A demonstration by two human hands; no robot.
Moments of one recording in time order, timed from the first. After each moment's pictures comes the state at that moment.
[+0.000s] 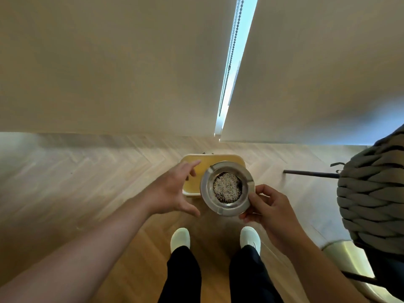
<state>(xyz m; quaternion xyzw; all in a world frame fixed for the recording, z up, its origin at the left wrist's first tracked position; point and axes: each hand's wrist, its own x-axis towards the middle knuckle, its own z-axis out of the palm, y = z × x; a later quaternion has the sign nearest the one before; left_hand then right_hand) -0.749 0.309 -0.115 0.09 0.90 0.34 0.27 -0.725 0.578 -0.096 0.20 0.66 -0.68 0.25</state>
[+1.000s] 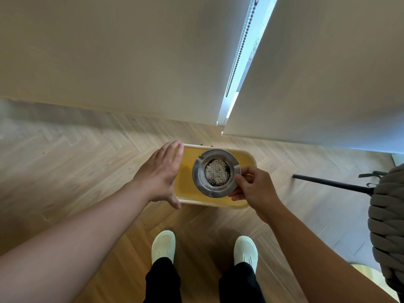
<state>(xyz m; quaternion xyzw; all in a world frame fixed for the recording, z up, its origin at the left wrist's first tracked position) -0.795 0.315 -0.284 0.07 0.96 0.08 0.25 -0.819 0.567 -0.292 0.16 0.75 -0.56 0.30</state>
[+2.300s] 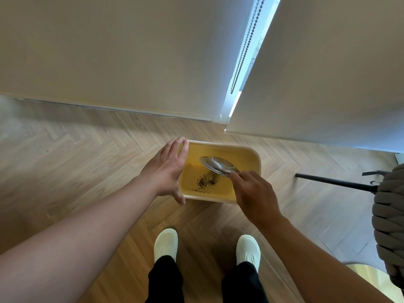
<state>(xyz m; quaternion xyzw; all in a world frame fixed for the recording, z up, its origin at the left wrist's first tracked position) -0.793 0.320 -0.278 0.06 0.96 0.09 0.27 -0.788 0.565 -0.306 -0.28 0.95 -0.14 0.00</state>
